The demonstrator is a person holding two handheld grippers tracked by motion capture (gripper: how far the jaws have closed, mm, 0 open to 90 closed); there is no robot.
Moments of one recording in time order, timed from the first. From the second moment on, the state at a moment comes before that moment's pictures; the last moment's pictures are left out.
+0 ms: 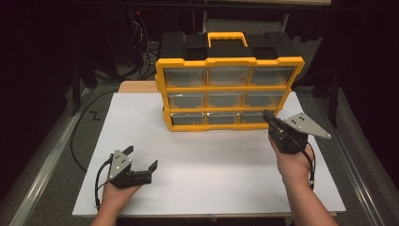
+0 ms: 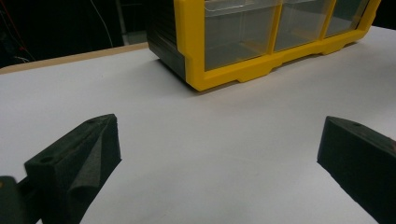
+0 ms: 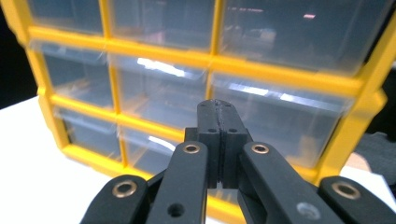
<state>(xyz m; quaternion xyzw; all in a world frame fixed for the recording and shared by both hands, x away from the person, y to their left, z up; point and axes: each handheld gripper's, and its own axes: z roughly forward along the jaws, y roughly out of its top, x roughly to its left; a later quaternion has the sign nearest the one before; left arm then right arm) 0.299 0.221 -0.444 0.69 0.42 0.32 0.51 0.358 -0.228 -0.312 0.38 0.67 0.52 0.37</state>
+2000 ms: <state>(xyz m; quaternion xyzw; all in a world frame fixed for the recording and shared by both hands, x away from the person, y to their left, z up) 0.299 0.221 -0.445 0.68 0.42 0.32 0.50 0.344 -0.237 -0.428 0.41 0.73 0.48 0.26</state>
